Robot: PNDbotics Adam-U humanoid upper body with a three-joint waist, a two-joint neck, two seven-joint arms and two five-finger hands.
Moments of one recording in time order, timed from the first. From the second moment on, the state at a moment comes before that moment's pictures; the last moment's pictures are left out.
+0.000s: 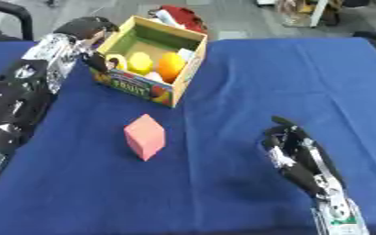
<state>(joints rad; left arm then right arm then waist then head) -1.04 0.36 -0.09 -0.80 -1.25 -0.02 -0.24 -0.20 -0.08 0.05 -1.49 0.06 -0.26 0.28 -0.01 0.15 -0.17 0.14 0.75</state>
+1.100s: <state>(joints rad) -0.88 0.69 -0.43 -1.45 -0.72 -0.38 -0.73 -0.21 -0.08 0.04 -1.49 0.06 -0.26 0.28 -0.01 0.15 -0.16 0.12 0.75</state>
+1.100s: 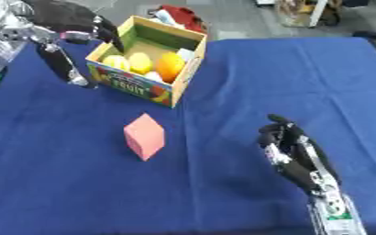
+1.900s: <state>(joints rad) -0.85 0.66 -0.56 -1.48 -0.65 -0.36 -0.76 -0.21 -0.08 0.04 -1.49 0.06 -0.27 0.28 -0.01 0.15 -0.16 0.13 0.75</state>
